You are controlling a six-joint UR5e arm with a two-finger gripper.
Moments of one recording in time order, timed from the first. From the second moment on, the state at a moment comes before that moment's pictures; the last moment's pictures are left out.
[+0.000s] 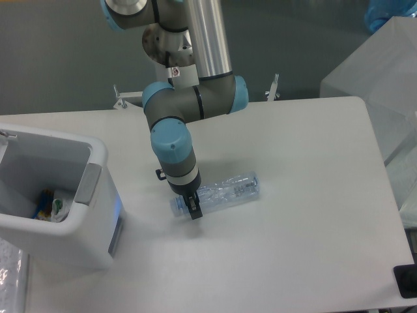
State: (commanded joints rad) arm 2.28 -2.01 -1.92 -0.72 1.67 1.55
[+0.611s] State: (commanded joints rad) arm 2.28 -2.01 -1.91 -0.72 1.67 1.54
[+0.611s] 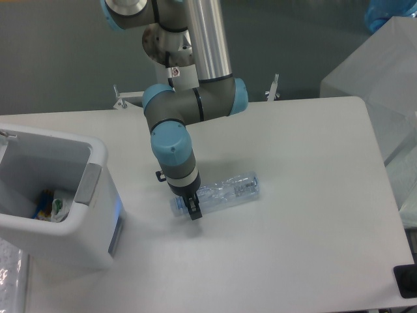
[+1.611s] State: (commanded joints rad) arm 2.33 -1.99 -1.64 -0.72 1.50 1.20
